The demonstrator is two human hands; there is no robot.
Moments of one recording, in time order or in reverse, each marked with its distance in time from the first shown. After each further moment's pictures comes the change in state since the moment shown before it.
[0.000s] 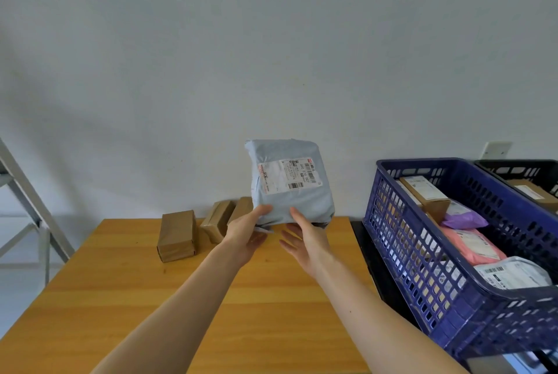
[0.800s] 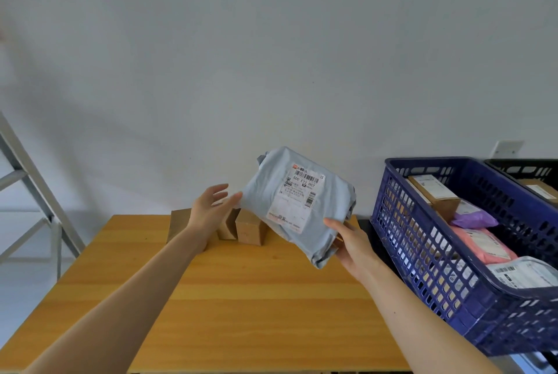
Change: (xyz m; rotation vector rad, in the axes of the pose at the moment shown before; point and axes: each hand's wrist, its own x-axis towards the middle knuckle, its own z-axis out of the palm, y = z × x) left_hand 0.007 0.042 -0.077 0.535 0.139 0.449; right_hand 0.003 -0.021 -0.060 -0.151 -0.028 -0.100
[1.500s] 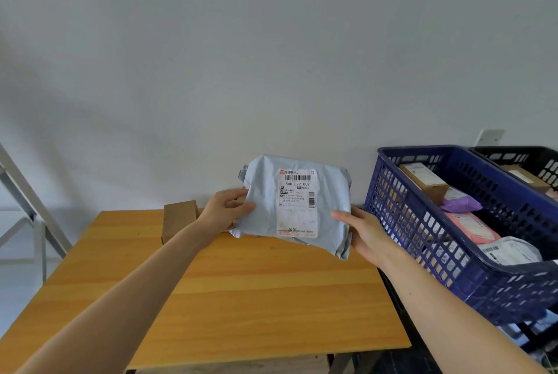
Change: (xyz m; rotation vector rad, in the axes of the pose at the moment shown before) left_hand 0.002 -0.013 -0.001 -0.010 -0.352 -0.034; right_hand -0.007 -0.012 -0.012 -0.156 -0.083 -0.051
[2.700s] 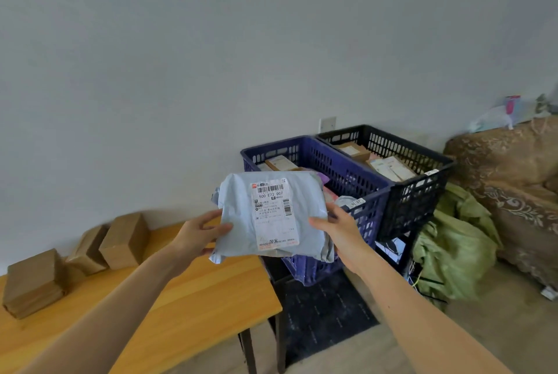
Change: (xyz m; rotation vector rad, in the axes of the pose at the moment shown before) left_hand -0.071 0.063 0.252 0.016 -0.337 -0.007; right_hand -0.192 -0.045 -0.207 -0.146 0.427 -0.250
